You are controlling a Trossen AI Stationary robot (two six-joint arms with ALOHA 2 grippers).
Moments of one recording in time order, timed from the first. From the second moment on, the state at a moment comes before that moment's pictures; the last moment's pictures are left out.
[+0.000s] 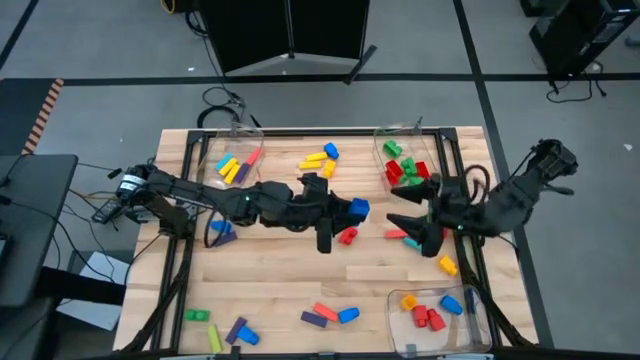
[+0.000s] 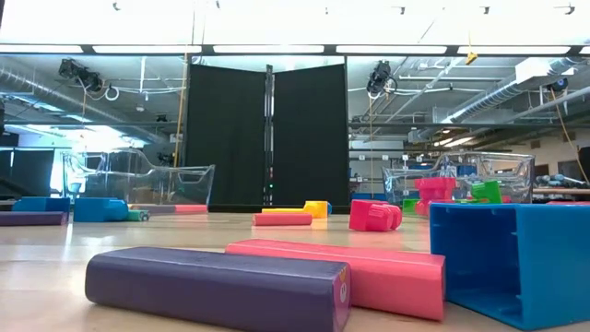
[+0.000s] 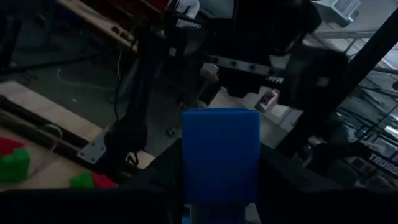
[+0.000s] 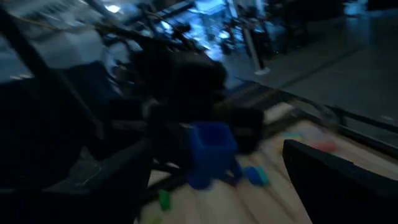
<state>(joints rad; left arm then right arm) -0.20 1.61 1.41 0.28 -0.23 -0.56 0.63 1.05 1.19 -0.24 0.86 0.51</state>
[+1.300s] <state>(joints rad) -0.18 1.61 1.41 0.33 -0.24 -0.50 0.25 1.21 1.19 0.00 0.27 0.50</state>
